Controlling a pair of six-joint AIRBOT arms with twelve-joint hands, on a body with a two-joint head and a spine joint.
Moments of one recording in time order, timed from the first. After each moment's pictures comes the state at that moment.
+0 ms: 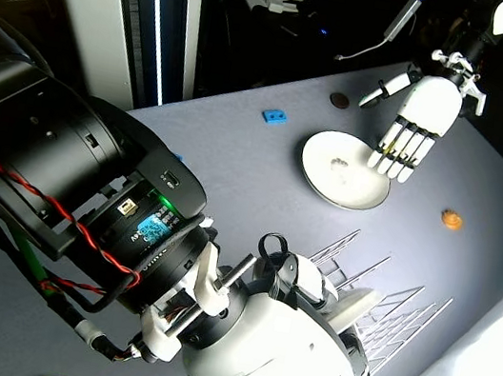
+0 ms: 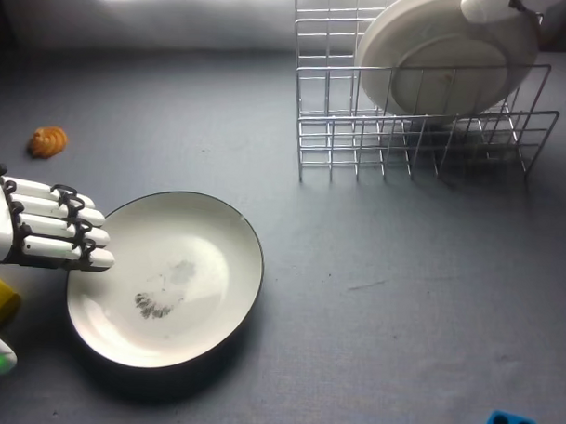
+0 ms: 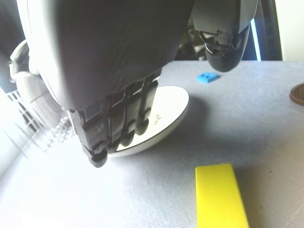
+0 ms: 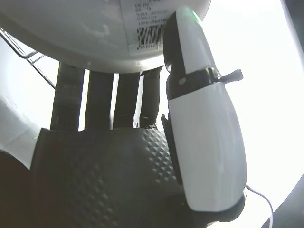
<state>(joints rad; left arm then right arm) 0.76 -0.86 1.42 1.33 -0.81 -0.04 -0.12 -1.13 1.49 0.12 -0.06 -0.05</state>
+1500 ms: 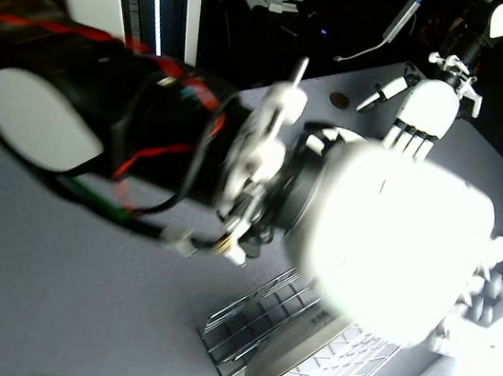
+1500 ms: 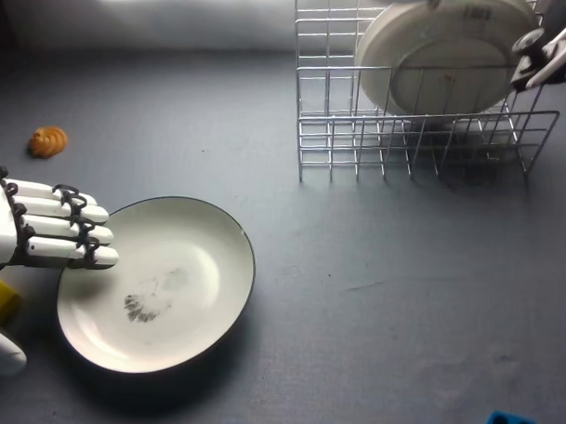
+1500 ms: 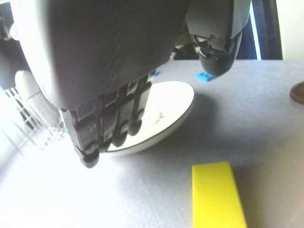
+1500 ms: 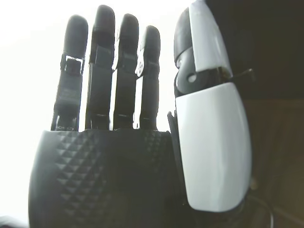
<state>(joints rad) 0.80 -0.87 1.44 1.31 -0.81 -0.05 -0.08 -1.12 1.26 -0.34 0.33 -0.18</state>
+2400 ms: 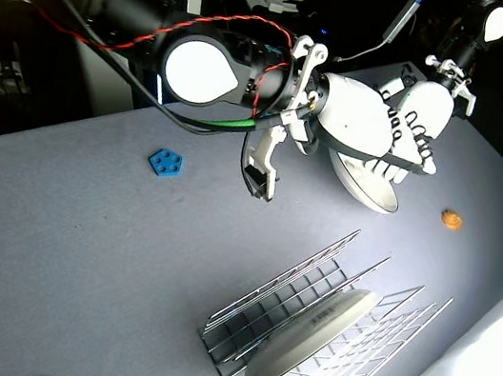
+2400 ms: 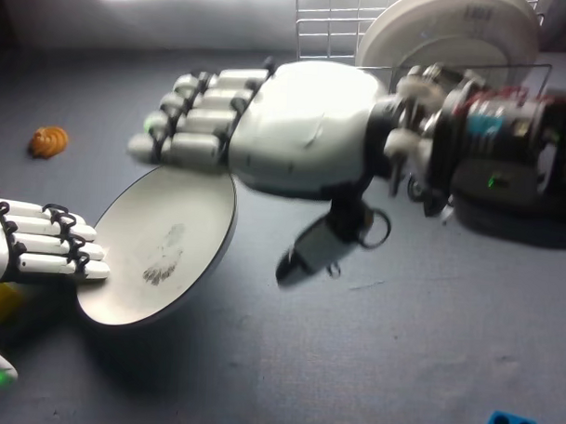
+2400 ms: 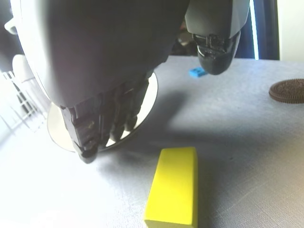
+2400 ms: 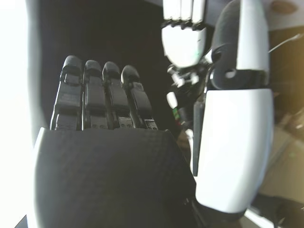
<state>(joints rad) 0.86 -0.88 1.44 1.29 -0.80 -0.07 -0.26 -1.30 1.06 -0.39 0.24 -0.82</state>
